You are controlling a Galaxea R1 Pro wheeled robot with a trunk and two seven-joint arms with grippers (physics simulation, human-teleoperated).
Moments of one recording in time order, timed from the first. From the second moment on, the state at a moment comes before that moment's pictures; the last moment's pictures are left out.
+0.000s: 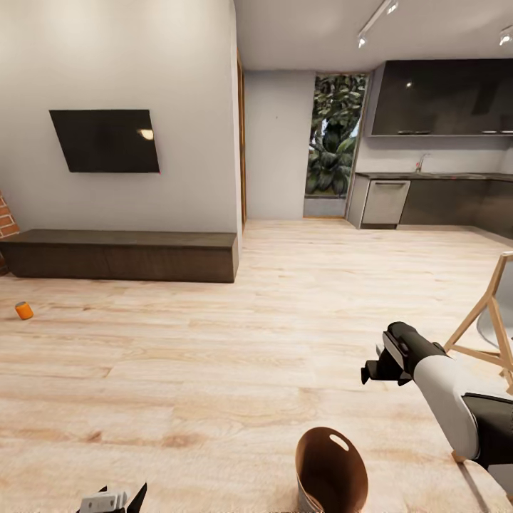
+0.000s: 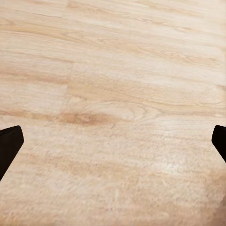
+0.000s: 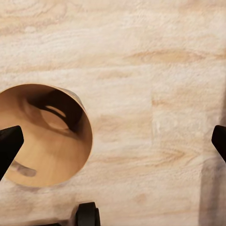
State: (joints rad) left arm 0.11 0.05 0.29 -1.09 0.09 -0.11 -0.37; right arm -1.07 -0.19 -0.10 -0.24 0.23 1.01 0.15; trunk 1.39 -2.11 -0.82
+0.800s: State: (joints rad) left arm 0.11 0.05 0.29 -1.09 0.09 -0.11 -0.37; right arm -1.07 -0.17 -0.10 -0.23 0.23 1.01 0.15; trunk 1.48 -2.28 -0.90
